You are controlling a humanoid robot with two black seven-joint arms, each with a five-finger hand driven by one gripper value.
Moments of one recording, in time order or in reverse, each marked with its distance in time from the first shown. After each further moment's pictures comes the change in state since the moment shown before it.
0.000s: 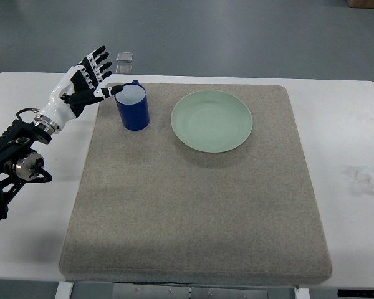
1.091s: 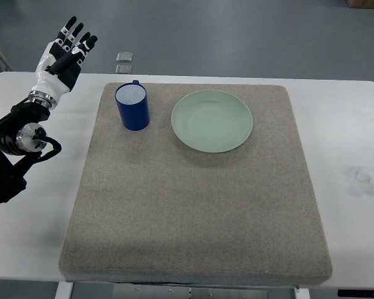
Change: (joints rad) left arm -0.112 -0.065 -0.048 0.140 -0.416 -0.038 0.086; right arm 0.000 0.000 0.000 0.000 0.000 0.000 0.000
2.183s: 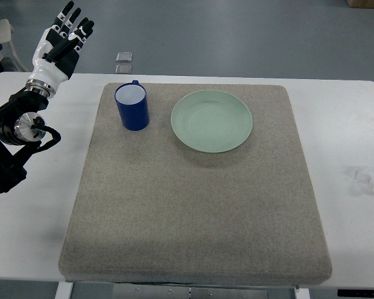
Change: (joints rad) left arm -0.052 0.000 0.001 0.012 -0.003 0.000 -0.002; right arm 0.000 0.000 0.000 0.000 0.000 0.000 0.000
